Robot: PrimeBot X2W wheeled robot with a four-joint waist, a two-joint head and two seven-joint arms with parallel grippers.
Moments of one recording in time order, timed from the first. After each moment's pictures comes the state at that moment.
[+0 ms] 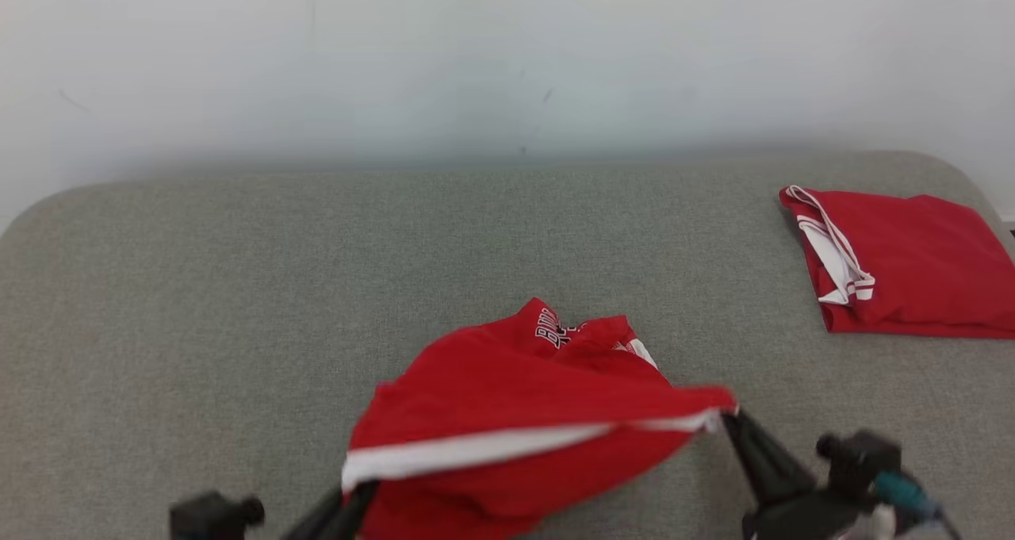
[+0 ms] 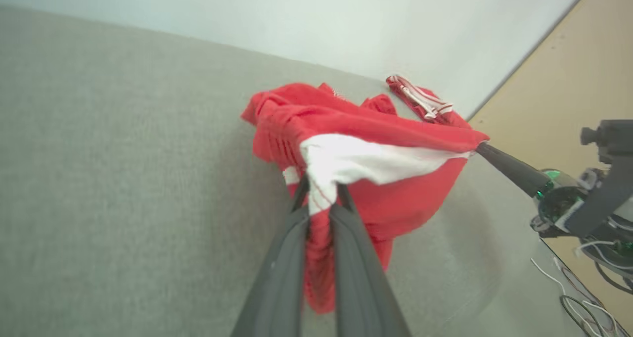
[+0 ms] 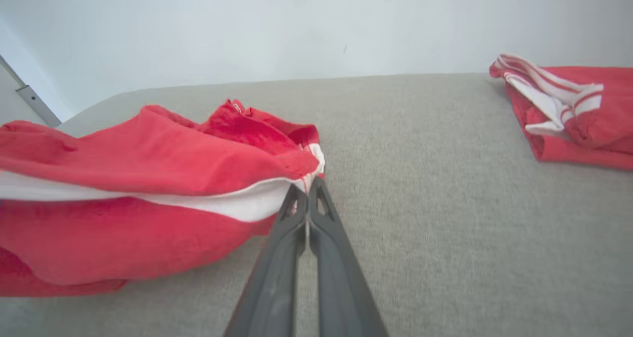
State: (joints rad) left arm -0.08 0.52 -0.65 0.07 -0.90 -0.13 -0.21; right arm -0.06 -0.30 0.31 0.32 0.41 0.13 -0.19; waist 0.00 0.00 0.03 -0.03
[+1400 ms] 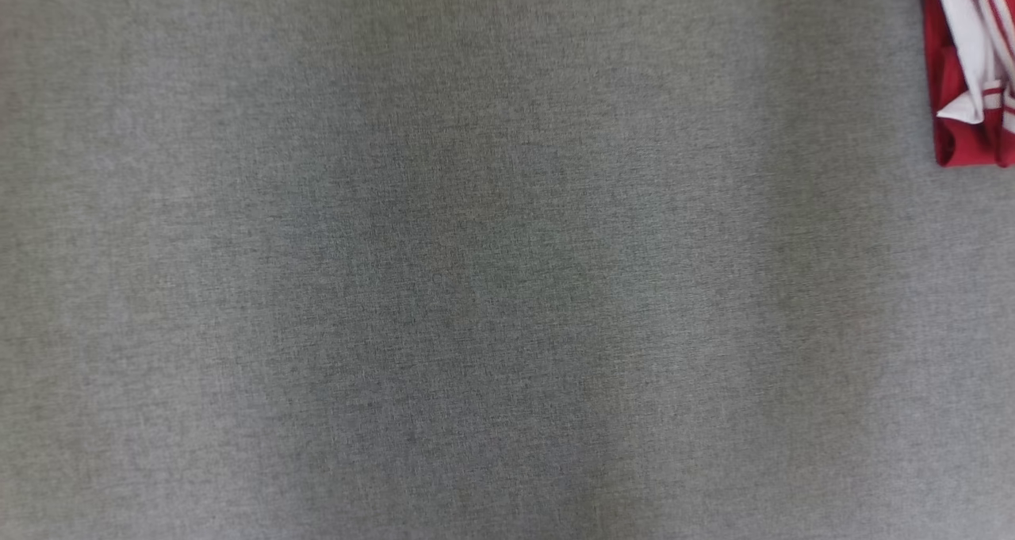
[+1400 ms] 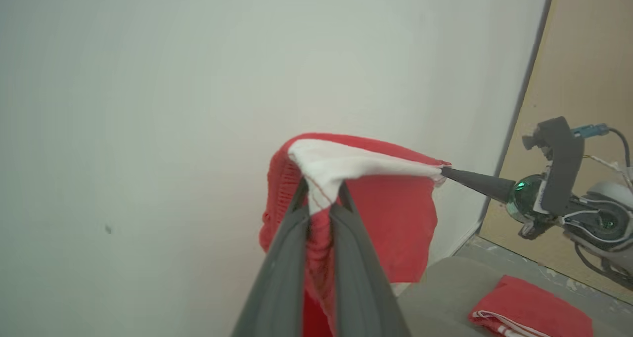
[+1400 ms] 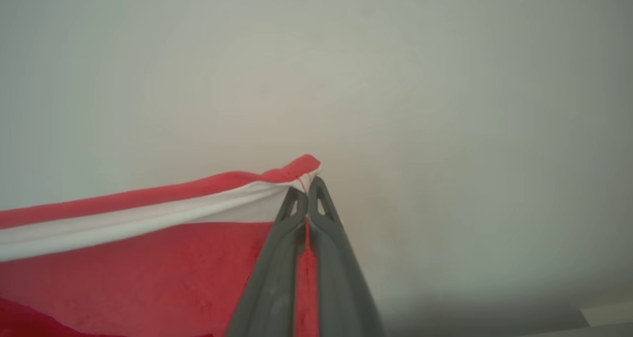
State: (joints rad) left arm -1.88 0.60 -0.99 0.39 -1.24 -0.13 -0.02; right arm -1.70 -0.26 0.07 0.81 0.68 0.13 0.33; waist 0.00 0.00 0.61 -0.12
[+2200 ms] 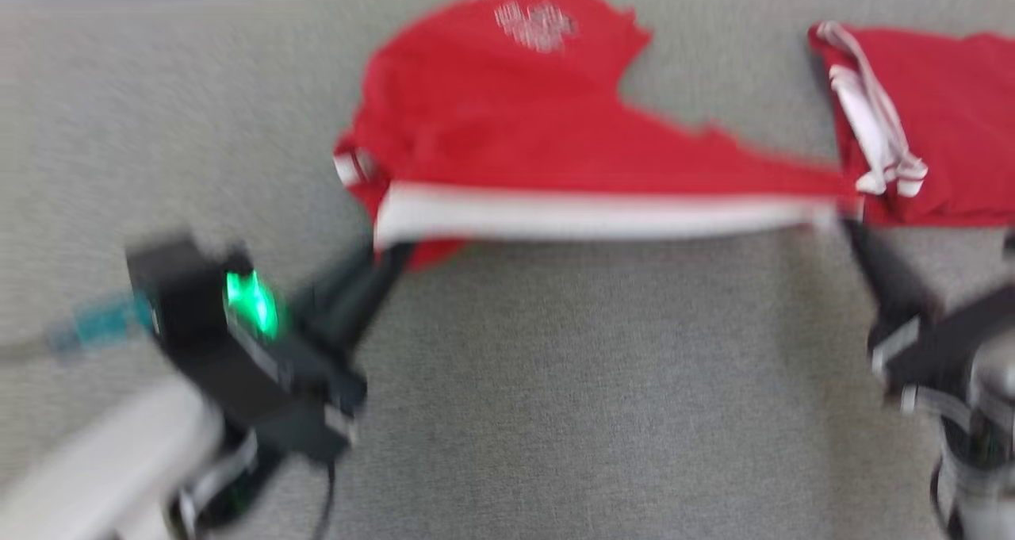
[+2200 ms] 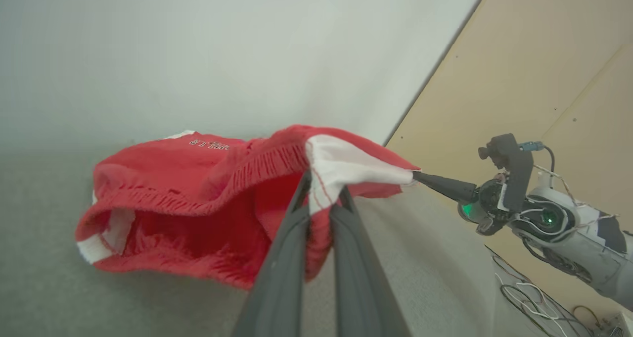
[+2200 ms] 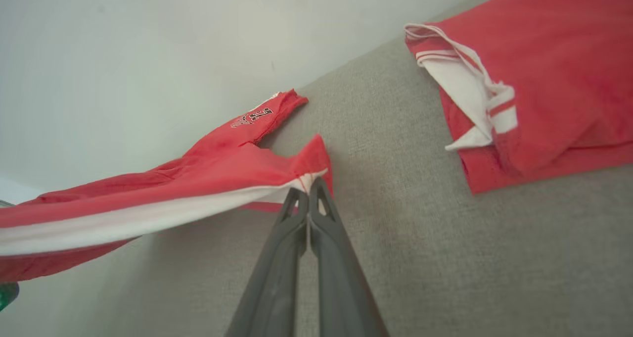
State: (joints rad) left arm -0.83 0.71 -0.97 -0.07 -1.16 -0.13 -0.26; right arm -0.35 -0.41 0.02 0.06 0.94 0.13 0.30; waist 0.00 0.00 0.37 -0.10
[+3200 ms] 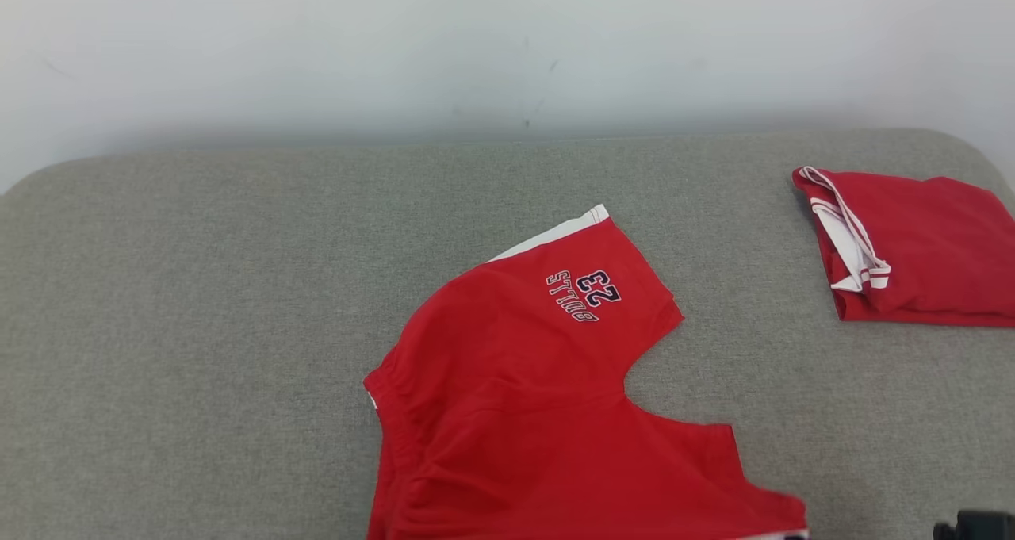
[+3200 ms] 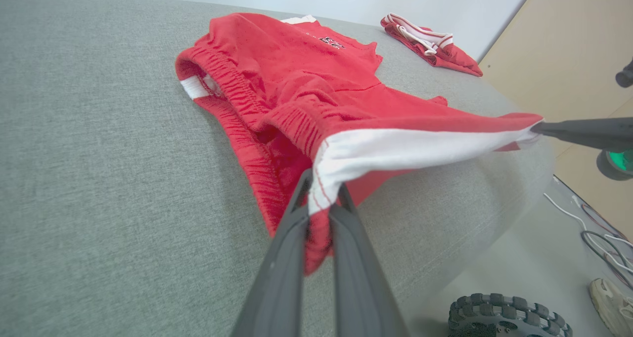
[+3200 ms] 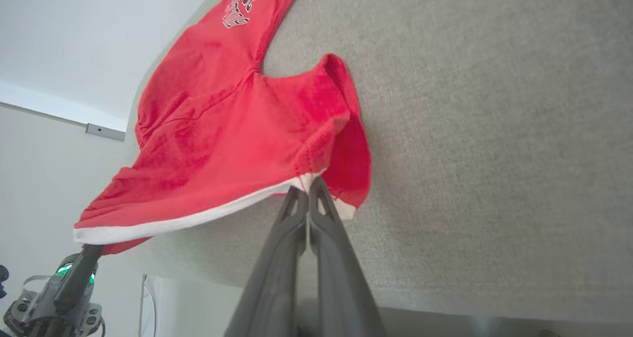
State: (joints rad) left arm 0.04 0.57 -0.66 0.03 -0.69 -0.13 -0.26; right arm 0.38 -0.22 -0.09 -0.25 0.89 0.13 0.59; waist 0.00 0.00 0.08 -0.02
